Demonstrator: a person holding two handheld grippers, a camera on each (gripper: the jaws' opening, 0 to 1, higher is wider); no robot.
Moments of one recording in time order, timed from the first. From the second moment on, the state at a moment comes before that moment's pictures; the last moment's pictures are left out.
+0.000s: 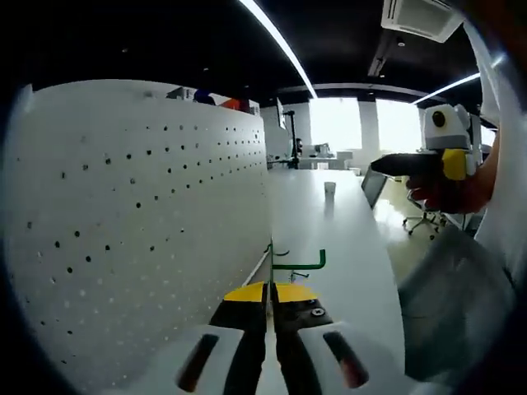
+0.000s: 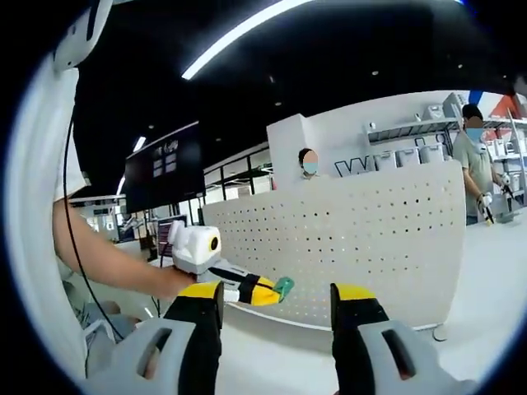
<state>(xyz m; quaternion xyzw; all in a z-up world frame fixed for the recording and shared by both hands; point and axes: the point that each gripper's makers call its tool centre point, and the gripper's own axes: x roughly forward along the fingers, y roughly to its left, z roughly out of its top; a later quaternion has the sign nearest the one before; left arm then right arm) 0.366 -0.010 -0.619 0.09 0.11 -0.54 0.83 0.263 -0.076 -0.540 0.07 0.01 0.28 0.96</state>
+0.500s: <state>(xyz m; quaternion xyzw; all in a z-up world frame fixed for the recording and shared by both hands) 0.348 -0.014 -0.597 0.01 0.08 -0.54 0.84 0.259 -0.078 -0.536 0.10 0.01 0.28 0.96</state>
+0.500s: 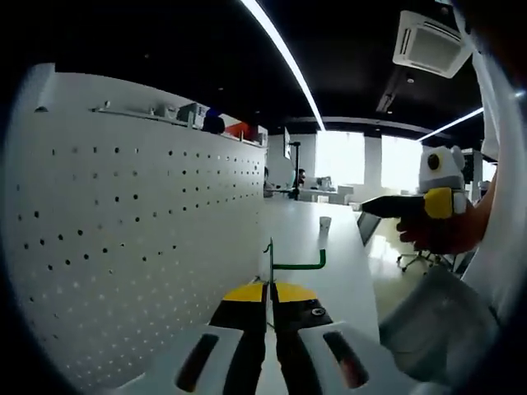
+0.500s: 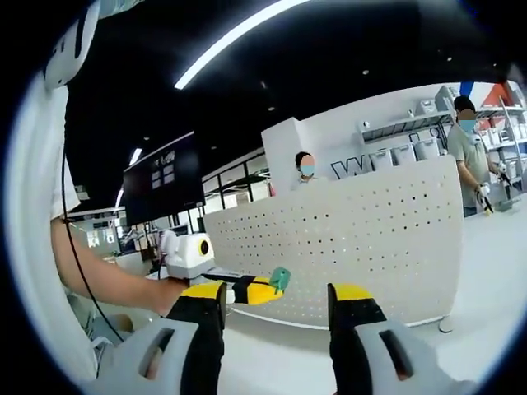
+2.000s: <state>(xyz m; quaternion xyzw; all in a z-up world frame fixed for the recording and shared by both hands) 0.344 -0.018 -0.583 0.01 0.06 -0.53 0.85 0.318 -0.038 -0.556 0.17 0.04 0.26 0.95</state>
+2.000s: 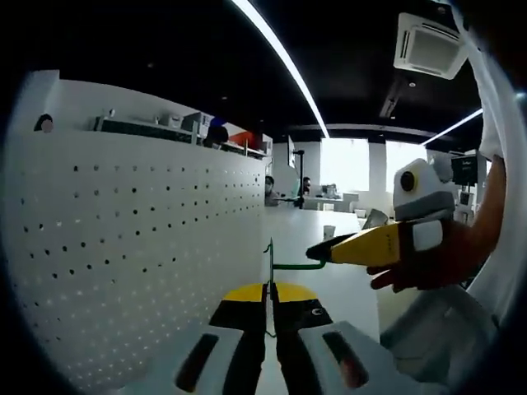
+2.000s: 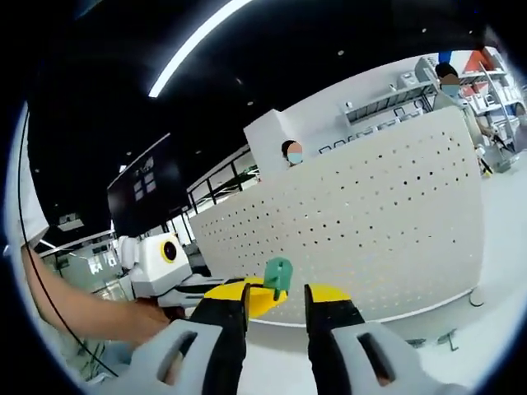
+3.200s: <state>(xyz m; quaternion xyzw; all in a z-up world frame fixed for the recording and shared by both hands) 0.339 -0.019 -0.580 0.01 0.06 -0.52 0.85 0.334 -0.024 -0.561 0.18 0.05 0.26 0.95</state>
